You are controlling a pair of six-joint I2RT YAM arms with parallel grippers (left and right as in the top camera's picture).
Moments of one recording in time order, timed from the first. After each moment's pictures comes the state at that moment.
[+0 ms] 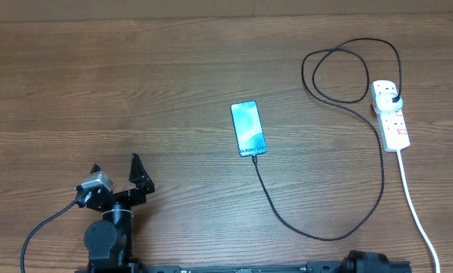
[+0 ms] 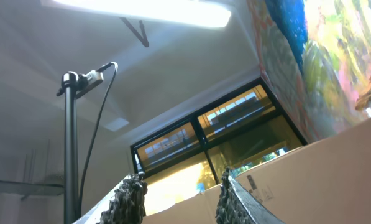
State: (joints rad) left arm 0.03 0.01 0.02 -0.08 -0.11 -0.33; right arm -0.12 0.01 1.49 -0.56 -0.06 0.67
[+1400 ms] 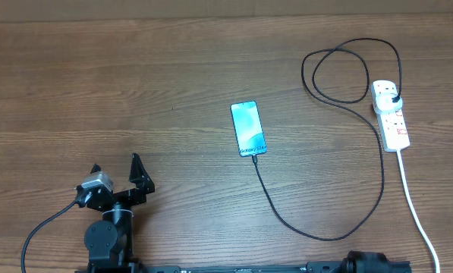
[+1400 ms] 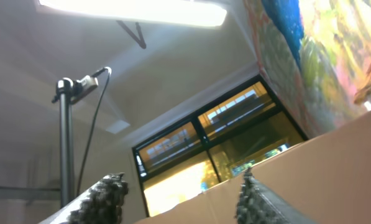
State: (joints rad) left arm 0.03 0.01 0.02 -0.07 -0.11 -0.33; right arm -0.08 0.01 1.49 -0.57 -0.03 0.67
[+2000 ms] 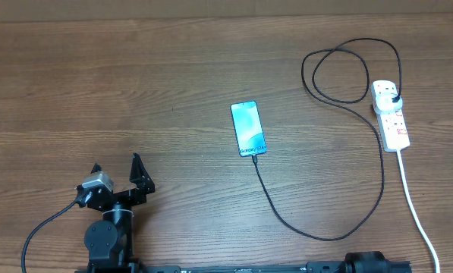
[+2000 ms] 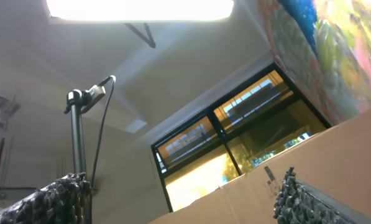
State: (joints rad) left arm 0.03 0.01 0.02 -0.07 -0.11 -0.33; right arm 0.05 0.01 1.49 -0.57 0.00 0.67
